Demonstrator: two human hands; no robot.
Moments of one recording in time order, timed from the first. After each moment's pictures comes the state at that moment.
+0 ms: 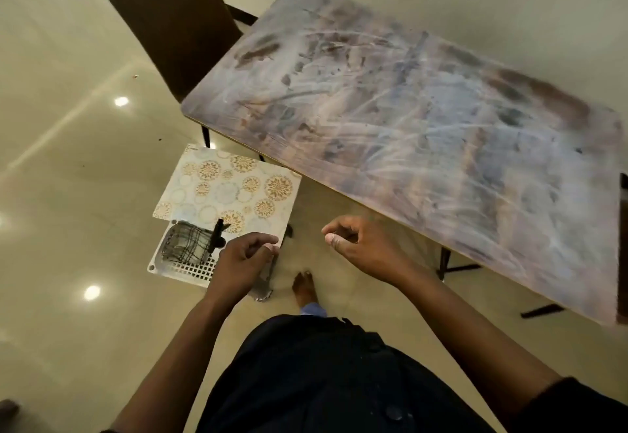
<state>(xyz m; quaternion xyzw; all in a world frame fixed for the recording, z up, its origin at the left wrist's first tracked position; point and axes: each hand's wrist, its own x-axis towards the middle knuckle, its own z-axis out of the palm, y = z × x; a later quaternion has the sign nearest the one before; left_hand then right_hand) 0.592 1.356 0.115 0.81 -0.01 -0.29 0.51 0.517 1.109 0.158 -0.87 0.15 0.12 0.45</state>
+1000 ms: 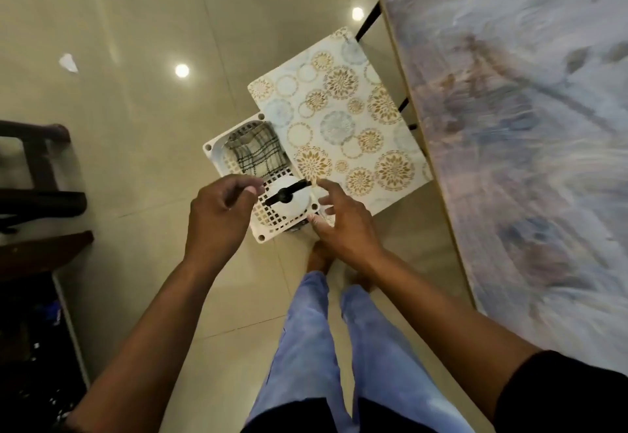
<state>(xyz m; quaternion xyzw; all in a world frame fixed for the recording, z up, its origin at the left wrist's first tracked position) 0.676 1.431 0.002 0.76 0.38 -0.06 0.53 0.746 1.229 -0.035 -0.87 -0.11 0.35 0.34</state>
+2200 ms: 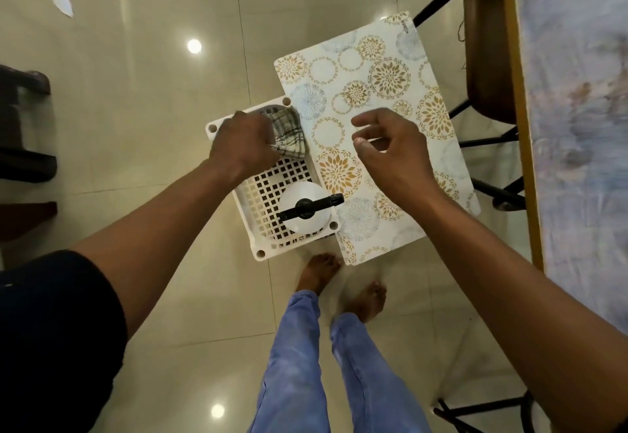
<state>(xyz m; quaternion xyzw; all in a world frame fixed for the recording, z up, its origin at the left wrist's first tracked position) 0.777 1.517 -0.180 0.92 0.25 -0.18 0.23 0.859 1.284 -0.108 -0.87 -0.11 0.26 0.40</state>
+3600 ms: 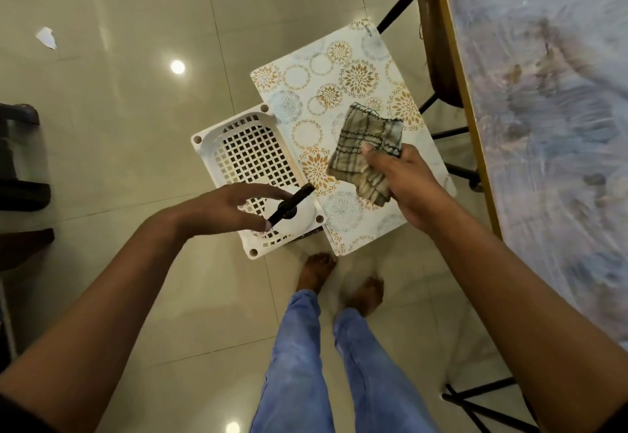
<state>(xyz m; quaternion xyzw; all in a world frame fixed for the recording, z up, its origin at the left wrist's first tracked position) 0.705 1.505 -0.125 0.76 0.07 -0.40 0.51 0.843 1.231 -0.093 -0.73 0.13 0.38 0.55</state>
